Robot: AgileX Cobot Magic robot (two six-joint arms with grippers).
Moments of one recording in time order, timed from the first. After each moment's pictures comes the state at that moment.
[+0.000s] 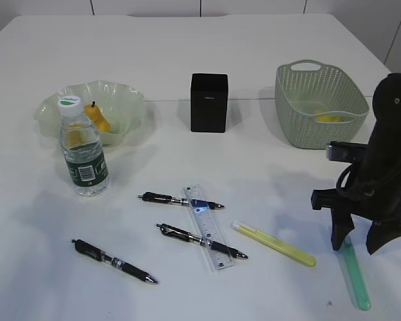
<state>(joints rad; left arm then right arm) 0.02 1.05 -0.65 0.05 0.38 -0.03 0.14 1.90 -1.09 0.08 0.94 0.26</state>
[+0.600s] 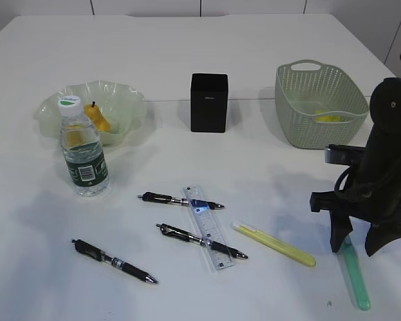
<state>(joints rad) 0.02 1.05 -0.65 0.05 0.38 -0.03 0.14 1.92 -1.09 0.08 0.93 0.26</state>
